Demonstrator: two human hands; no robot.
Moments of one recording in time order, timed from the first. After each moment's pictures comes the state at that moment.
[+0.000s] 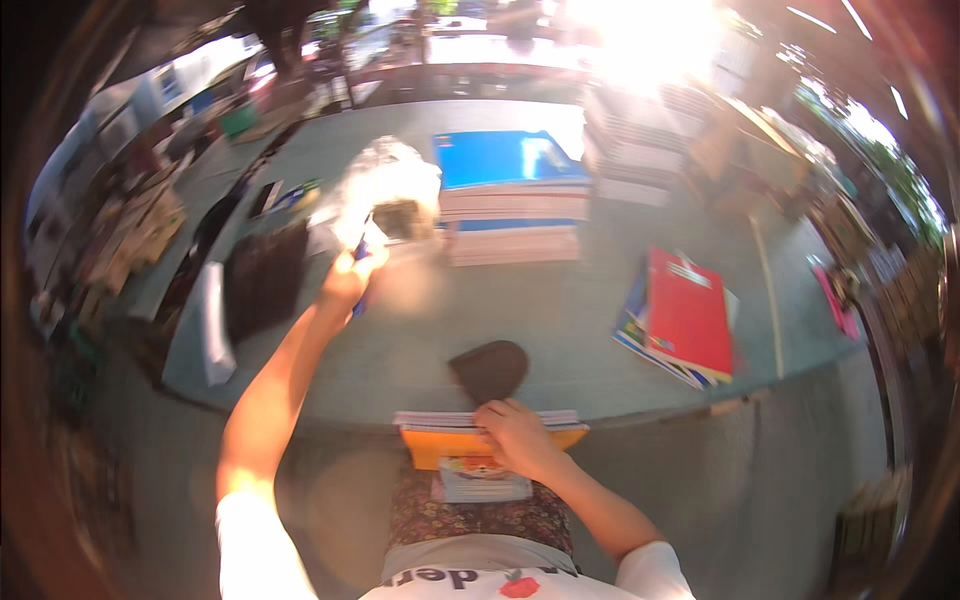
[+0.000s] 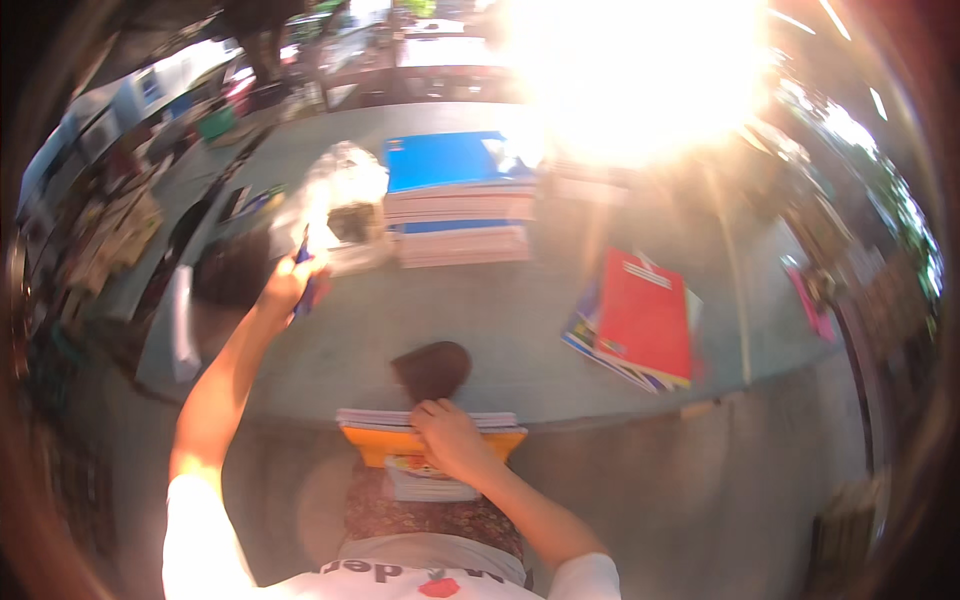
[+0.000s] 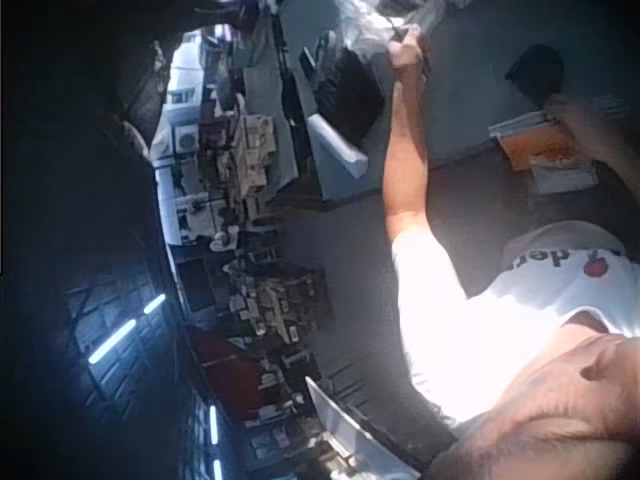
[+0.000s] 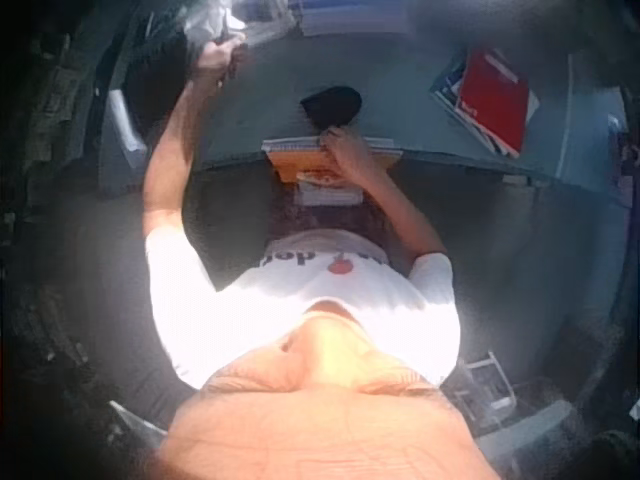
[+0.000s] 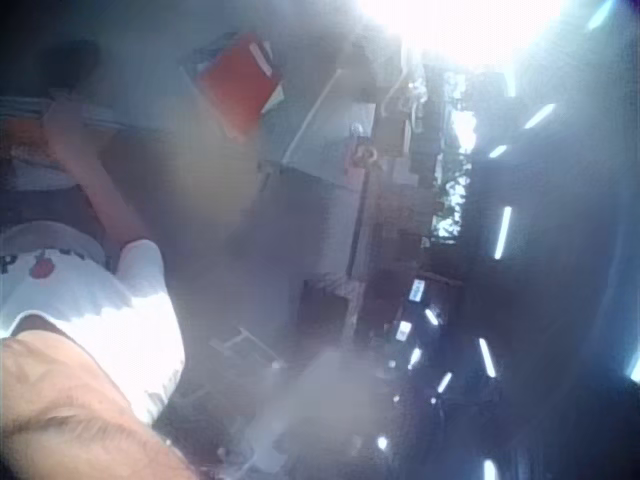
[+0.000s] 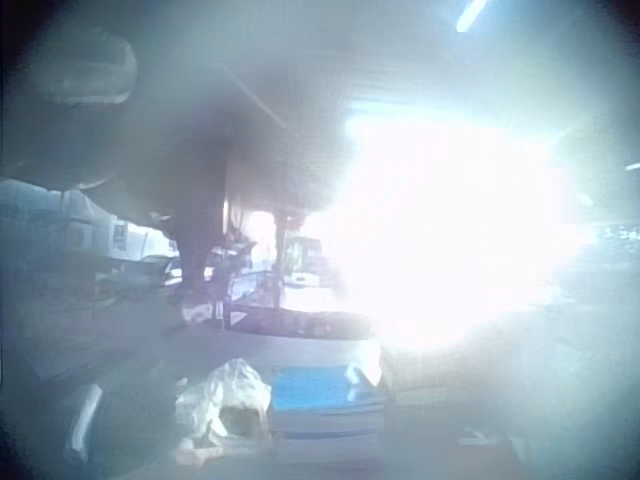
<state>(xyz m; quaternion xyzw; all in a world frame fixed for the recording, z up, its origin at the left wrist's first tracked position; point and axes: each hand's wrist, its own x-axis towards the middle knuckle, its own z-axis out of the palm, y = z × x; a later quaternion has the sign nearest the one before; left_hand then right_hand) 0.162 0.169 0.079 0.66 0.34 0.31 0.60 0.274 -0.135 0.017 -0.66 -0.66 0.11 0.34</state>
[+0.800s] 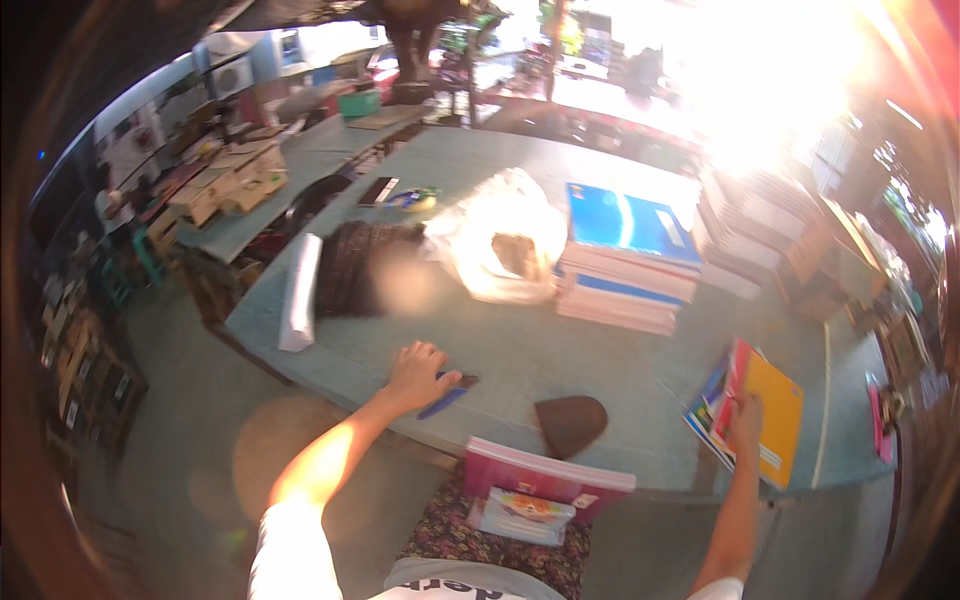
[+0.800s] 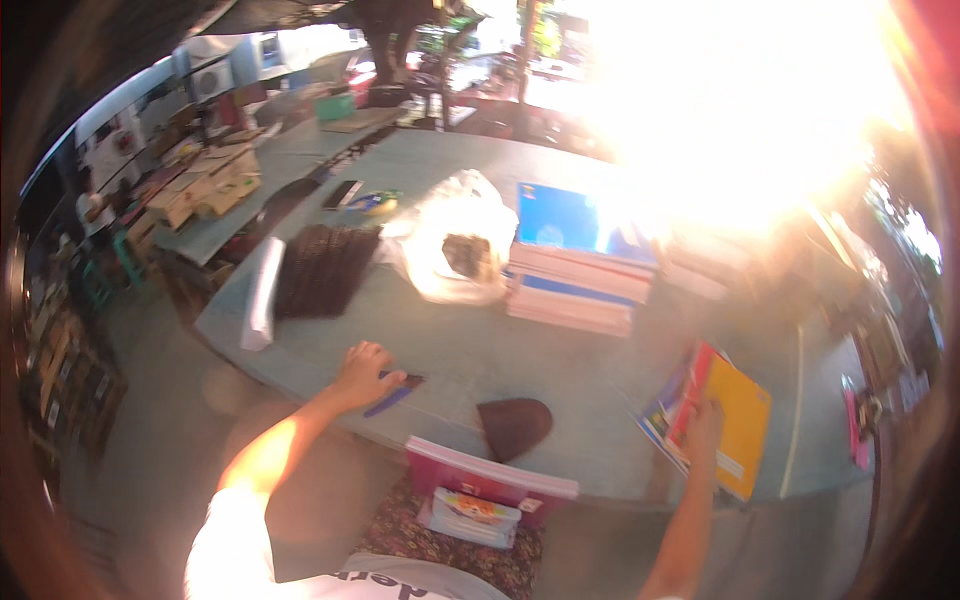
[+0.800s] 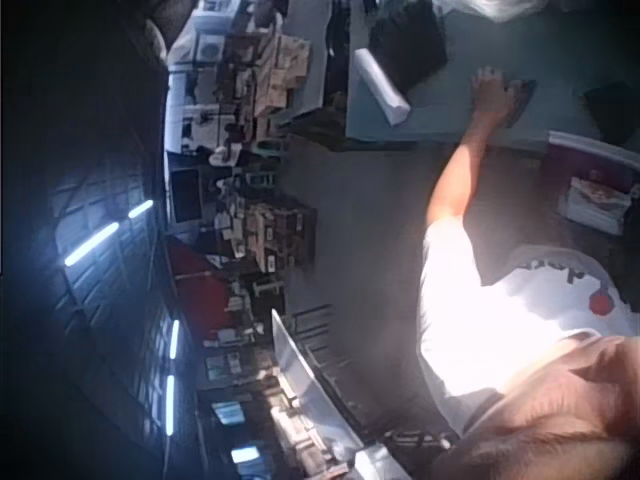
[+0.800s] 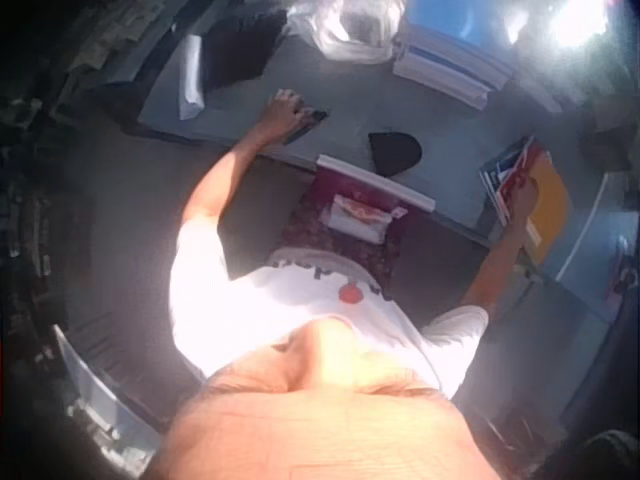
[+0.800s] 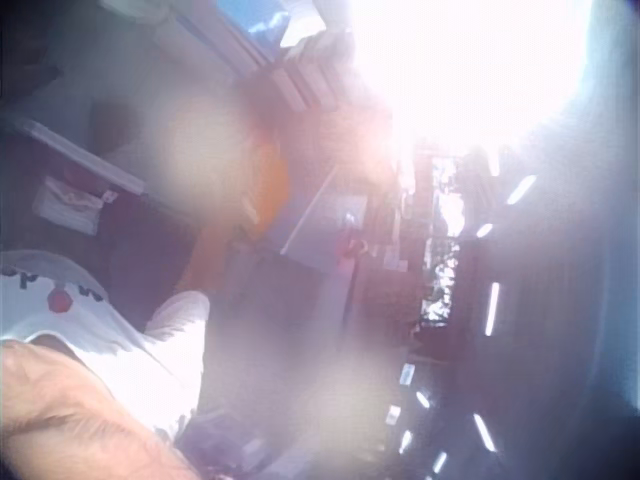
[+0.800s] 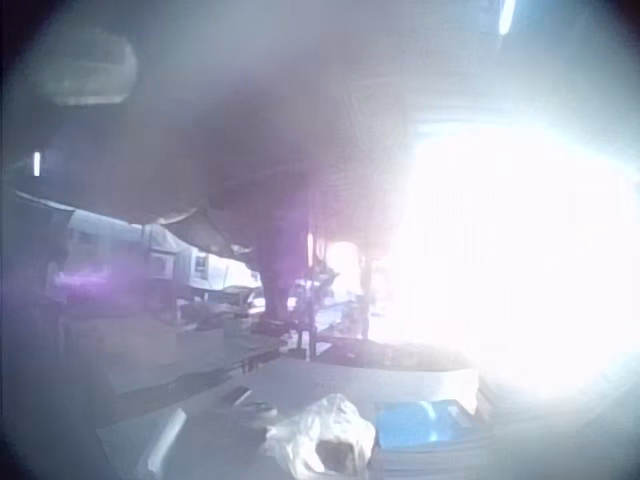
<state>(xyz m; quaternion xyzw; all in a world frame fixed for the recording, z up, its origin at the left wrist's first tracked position) 0.089 0.133 -0.018 0.91 0.33 0.23 0.08 0.598 -0.224 -0.013 -0.89 -0.39 -0.15 0.14</state>
